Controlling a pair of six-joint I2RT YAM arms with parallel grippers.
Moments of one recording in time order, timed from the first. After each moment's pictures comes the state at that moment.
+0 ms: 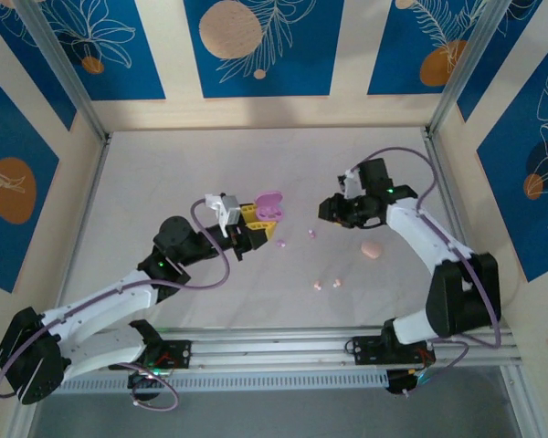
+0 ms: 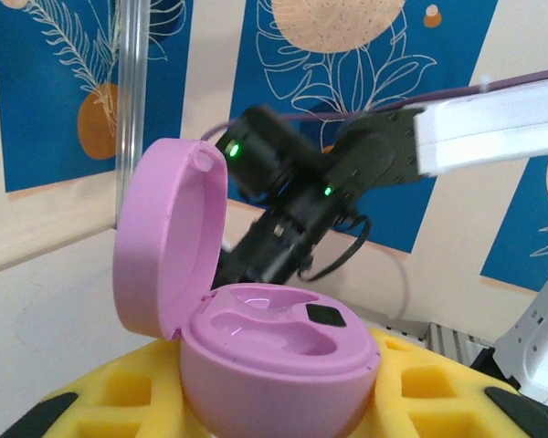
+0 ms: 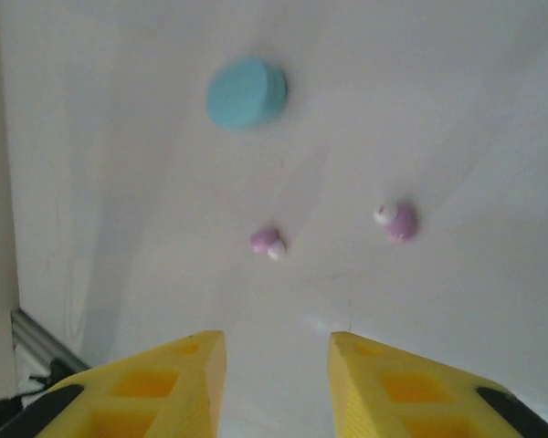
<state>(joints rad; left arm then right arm) -0.78 1.02 0.60 0.57 0.41 -0.24 0.26 1.47 1.05 -0.69 -0.55 0.42</state>
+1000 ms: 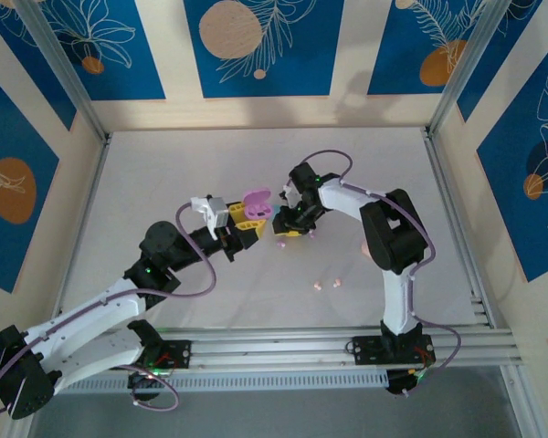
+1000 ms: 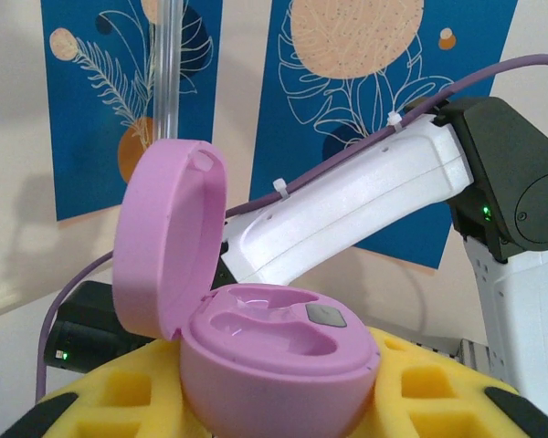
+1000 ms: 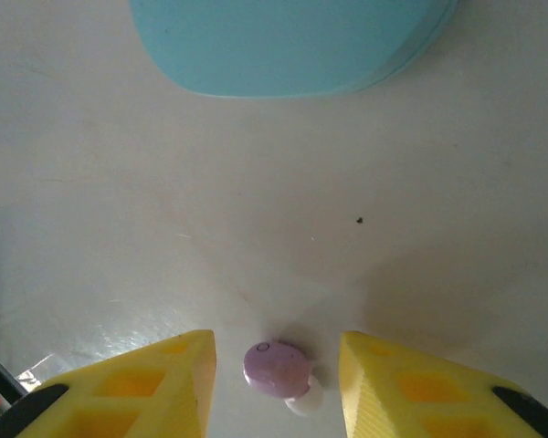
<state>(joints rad) -0.78 0.90 0.60 0.48 0.34 -0.18 0.50 2.03 1.39 -0.70 -0.50 0.34</state>
